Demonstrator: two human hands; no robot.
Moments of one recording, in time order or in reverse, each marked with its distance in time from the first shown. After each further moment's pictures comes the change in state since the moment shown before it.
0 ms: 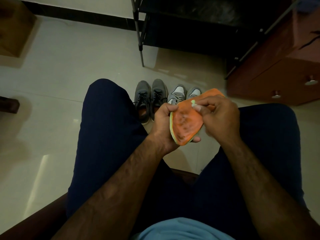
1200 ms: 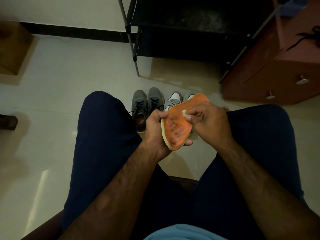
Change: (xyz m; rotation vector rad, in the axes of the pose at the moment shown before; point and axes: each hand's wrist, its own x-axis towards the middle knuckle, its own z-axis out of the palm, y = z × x) left_hand -0.001 0.006 -0.004 0.003 0.088 0.044; right_hand 0.001 0.010 0.008 0.034 -0.069 -0.003
